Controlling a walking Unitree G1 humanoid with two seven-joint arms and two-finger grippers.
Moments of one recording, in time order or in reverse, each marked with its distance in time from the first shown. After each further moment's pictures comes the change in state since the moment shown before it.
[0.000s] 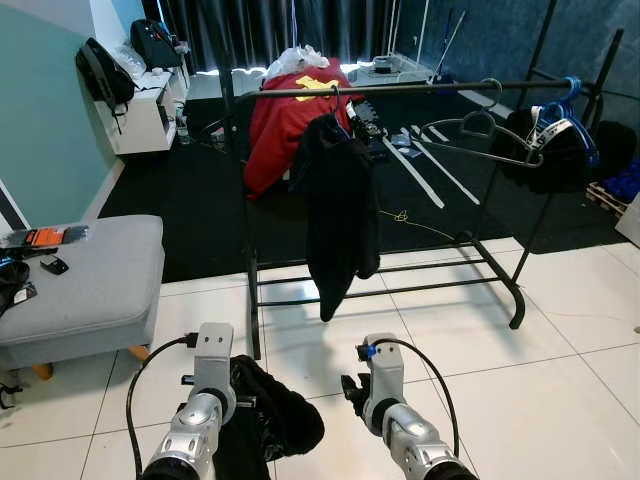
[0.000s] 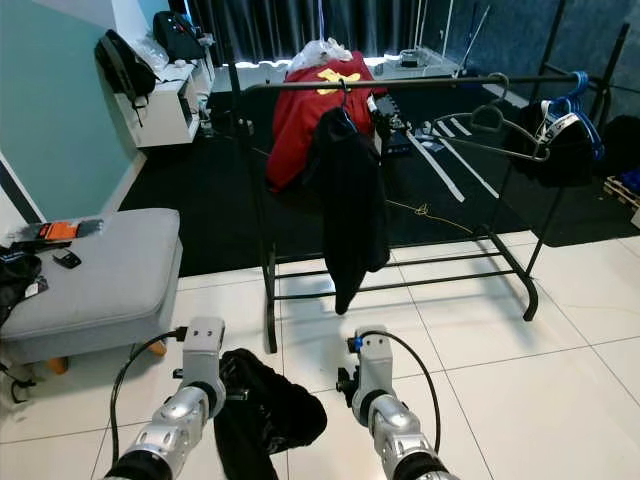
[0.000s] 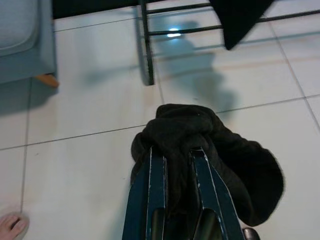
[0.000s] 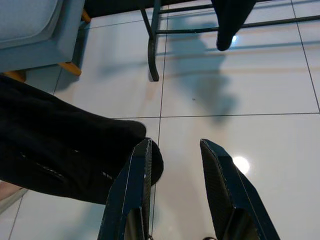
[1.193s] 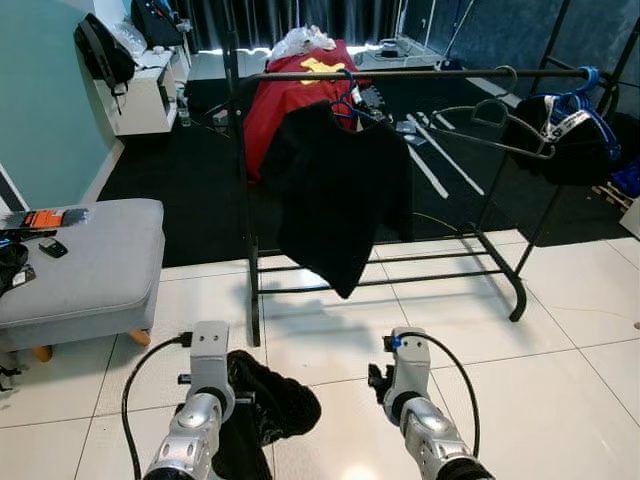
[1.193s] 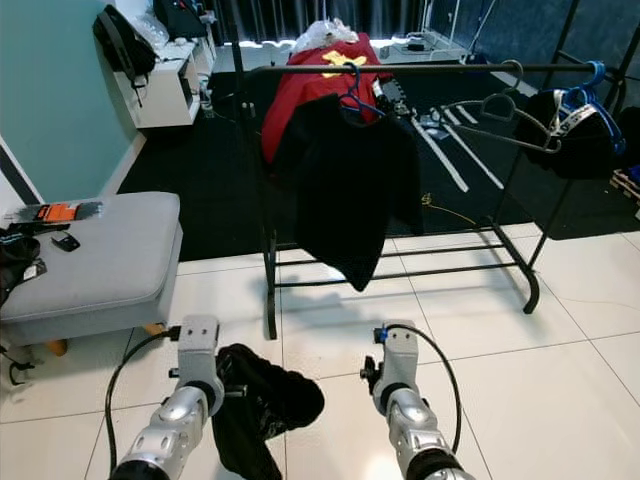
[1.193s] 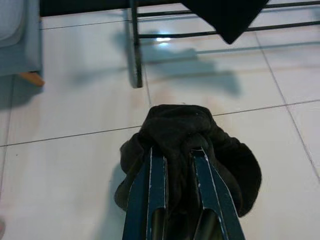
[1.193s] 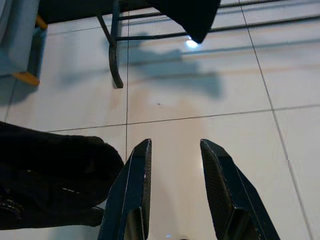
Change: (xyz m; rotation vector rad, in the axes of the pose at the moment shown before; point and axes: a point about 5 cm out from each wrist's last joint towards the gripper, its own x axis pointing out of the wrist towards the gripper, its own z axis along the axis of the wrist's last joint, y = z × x) left arm -0.010 -0.008 0.007 -0.034 -0.065 -0.054; right arm -0.001 -0.019 0.016 -0.022 -0.070 -0.147
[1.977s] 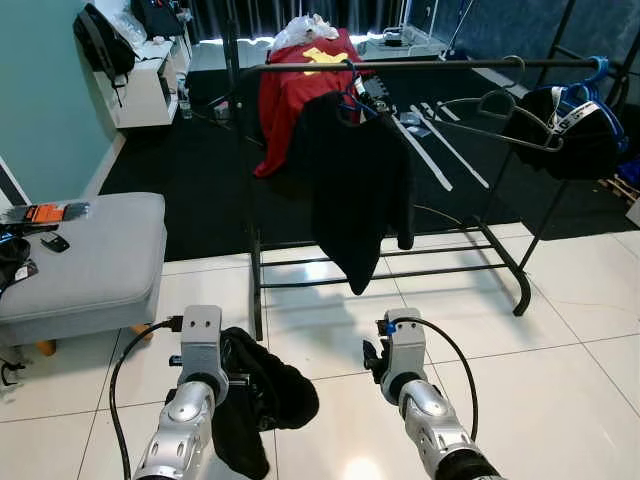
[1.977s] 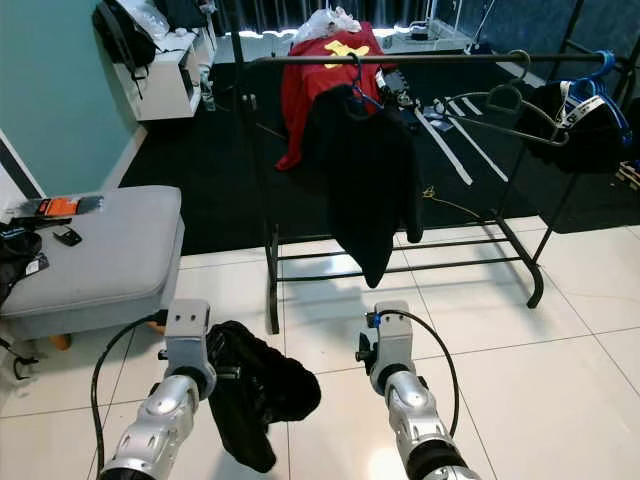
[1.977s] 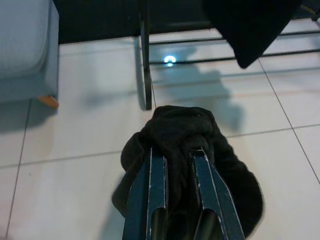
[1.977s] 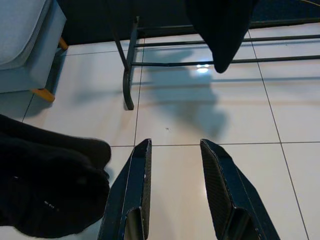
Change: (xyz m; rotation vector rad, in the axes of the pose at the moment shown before) left arm -0.005 0.009 0.021 -0.008 -0.085 0.027; right arm 0.001 0.001 0.020 -0.043 -0.097 0.049
